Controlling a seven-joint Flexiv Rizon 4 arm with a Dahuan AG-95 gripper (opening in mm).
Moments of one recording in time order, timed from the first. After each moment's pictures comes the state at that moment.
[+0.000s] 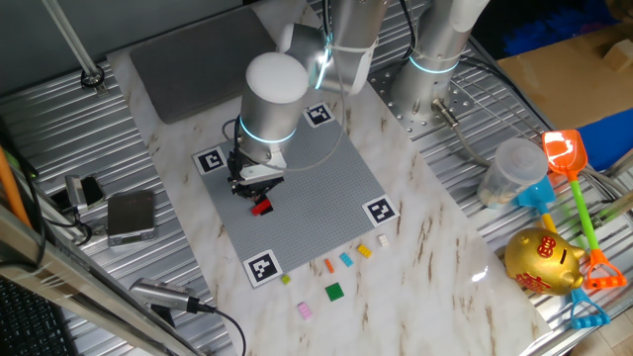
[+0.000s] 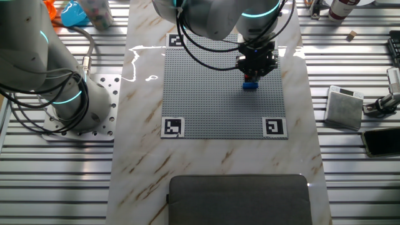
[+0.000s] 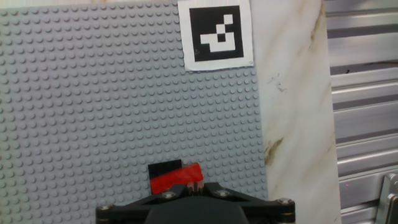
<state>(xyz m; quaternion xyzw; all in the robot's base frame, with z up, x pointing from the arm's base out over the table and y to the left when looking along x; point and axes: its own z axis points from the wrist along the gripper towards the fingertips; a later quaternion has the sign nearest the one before) 0.532 0.088 0.026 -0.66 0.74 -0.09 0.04</state>
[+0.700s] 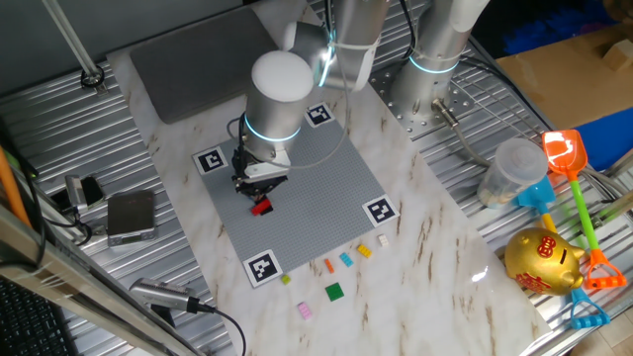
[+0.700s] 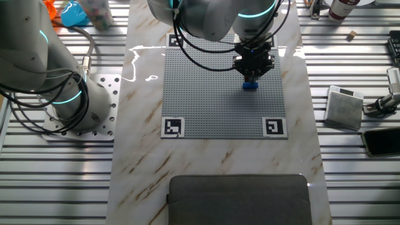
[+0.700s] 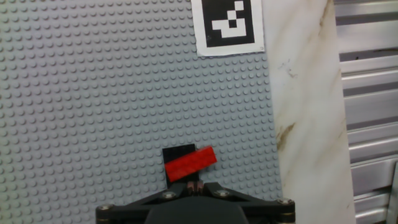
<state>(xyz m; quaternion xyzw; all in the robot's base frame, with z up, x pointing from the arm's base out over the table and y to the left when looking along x) 0.524 0.089 0.025 -0.66 0.74 -0.09 0.04</state>
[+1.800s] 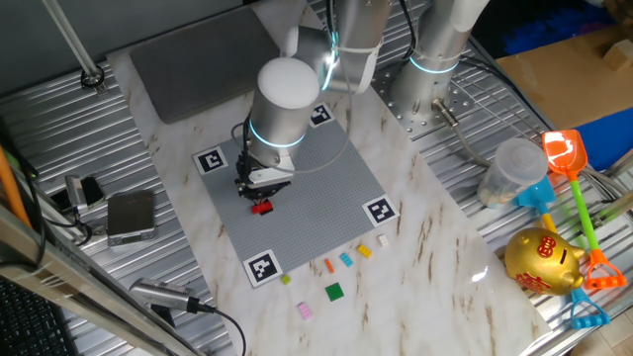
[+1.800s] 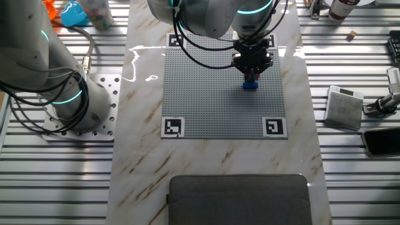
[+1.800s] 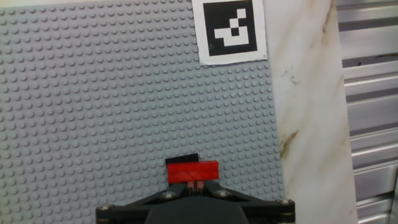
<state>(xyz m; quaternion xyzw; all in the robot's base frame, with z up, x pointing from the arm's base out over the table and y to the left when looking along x) 0.523 0.097 0.024 -0.66 0.75 -0.09 0.04</state>
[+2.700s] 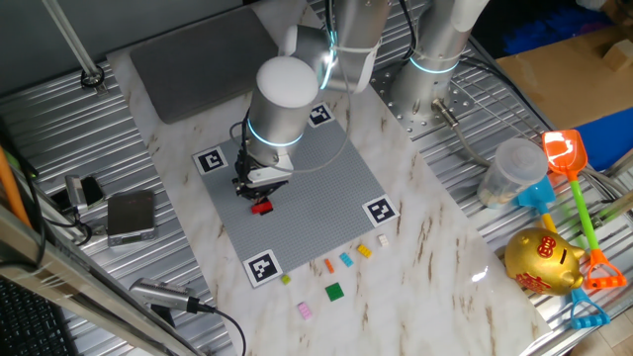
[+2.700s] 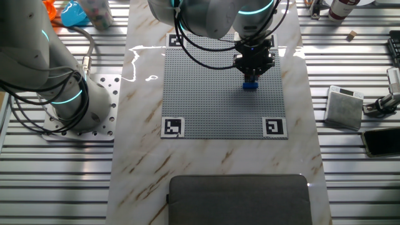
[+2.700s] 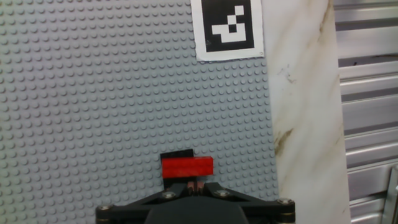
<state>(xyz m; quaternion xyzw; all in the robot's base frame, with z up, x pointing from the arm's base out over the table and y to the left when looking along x) 0.529 0.094 0.025 -0.66 0.74 -0.10 0.05</state>
